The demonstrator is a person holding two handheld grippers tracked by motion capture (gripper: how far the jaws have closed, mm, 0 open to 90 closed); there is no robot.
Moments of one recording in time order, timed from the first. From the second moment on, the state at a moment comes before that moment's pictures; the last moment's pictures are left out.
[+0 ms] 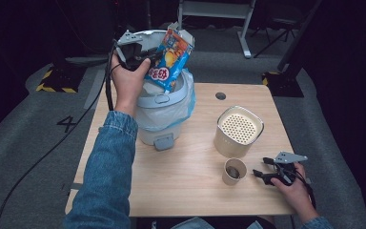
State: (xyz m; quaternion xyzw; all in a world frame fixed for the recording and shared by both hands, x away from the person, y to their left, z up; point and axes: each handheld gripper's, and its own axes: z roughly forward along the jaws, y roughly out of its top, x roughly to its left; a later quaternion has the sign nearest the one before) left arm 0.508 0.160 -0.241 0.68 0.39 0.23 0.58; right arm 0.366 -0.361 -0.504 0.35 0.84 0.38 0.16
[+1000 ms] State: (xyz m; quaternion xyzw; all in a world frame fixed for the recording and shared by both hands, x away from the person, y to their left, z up) left arm 0.399 0.166 -0.256 0.79 0.26 0.20 0.52; right arm 0.365 -0.360 -0.504 0.36 0.84 0.38 0.17
